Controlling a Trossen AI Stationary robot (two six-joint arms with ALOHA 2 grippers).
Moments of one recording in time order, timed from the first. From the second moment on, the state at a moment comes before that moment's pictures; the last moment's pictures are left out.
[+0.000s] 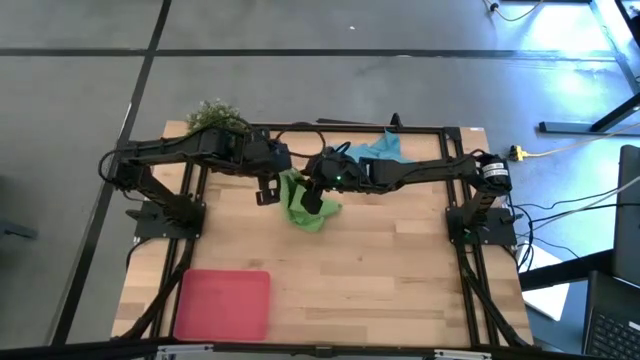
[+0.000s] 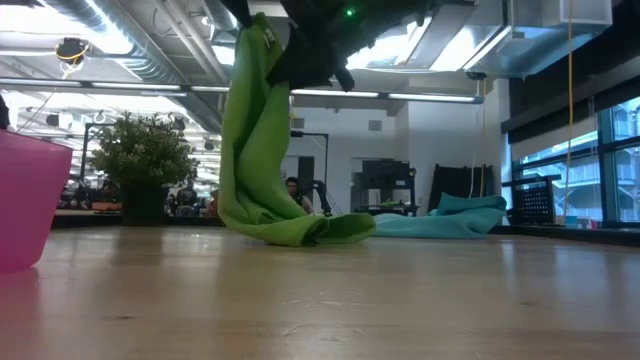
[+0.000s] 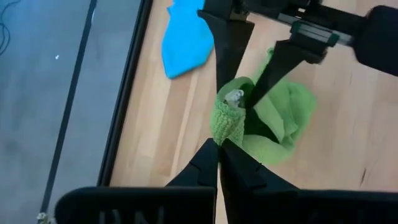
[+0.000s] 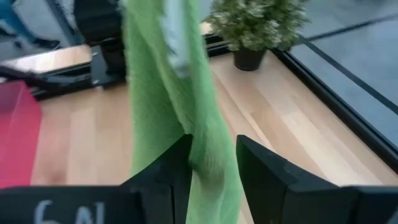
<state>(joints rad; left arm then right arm) 0.01 1.50 1.78 -1.37 -0.38 -0.07 -0.05 1.81 1.41 -0.11 0.24 0.21</state>
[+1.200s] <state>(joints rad) 0.02 1.41 1.78 -1.22 -0.35 -0.02 -0.04 1.86 1.41 -0.05 0.35 0.28</state>
